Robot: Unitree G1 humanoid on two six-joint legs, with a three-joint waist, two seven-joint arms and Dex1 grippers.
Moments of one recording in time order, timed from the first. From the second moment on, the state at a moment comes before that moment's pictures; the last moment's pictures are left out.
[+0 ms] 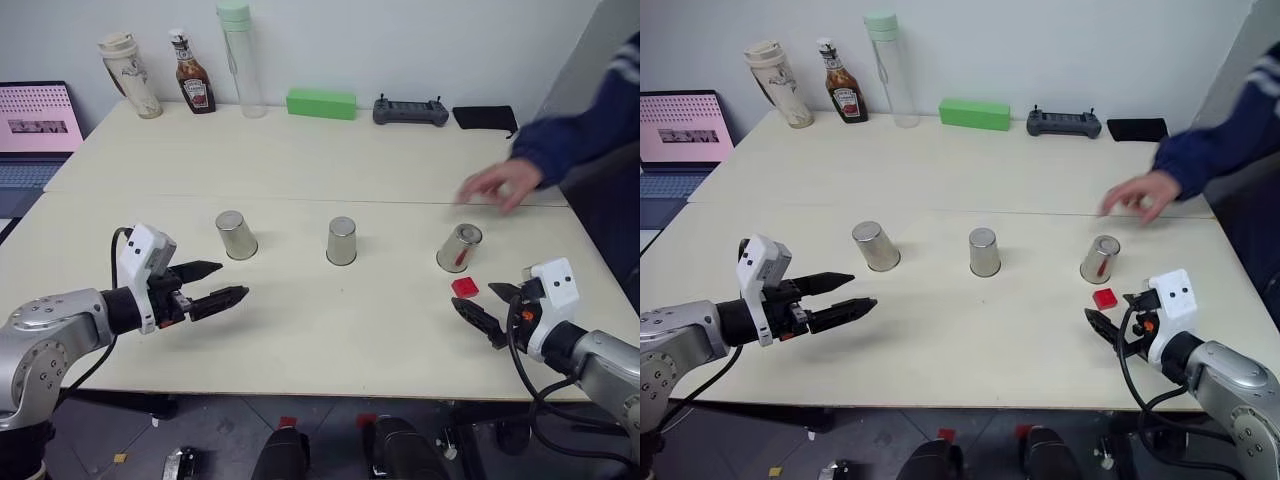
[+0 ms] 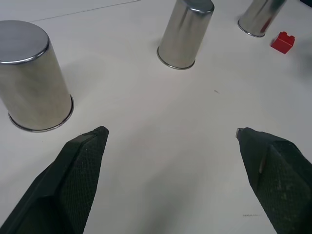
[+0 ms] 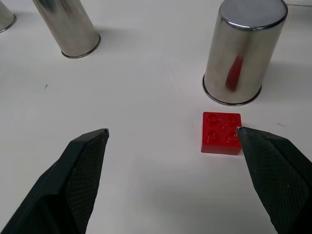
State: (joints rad) left arm -0.09 0.89 0.37 -0.35 -0.73 0.89 -0.85; right arm 0.06 -0.59 -0.38 -0.72 0.71 1.05 0.34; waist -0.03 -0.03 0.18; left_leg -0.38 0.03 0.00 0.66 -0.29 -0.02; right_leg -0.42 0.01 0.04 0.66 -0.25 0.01
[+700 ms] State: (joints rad) left arm -0.09 0.89 0.36 -0.35 -0.74 0.89 -0.86; right arm 0.06 -0.59 -0.37 -0.71 0.71 1.04 0.33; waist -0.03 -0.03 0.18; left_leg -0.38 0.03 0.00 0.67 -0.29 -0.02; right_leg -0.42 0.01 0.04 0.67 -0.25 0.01
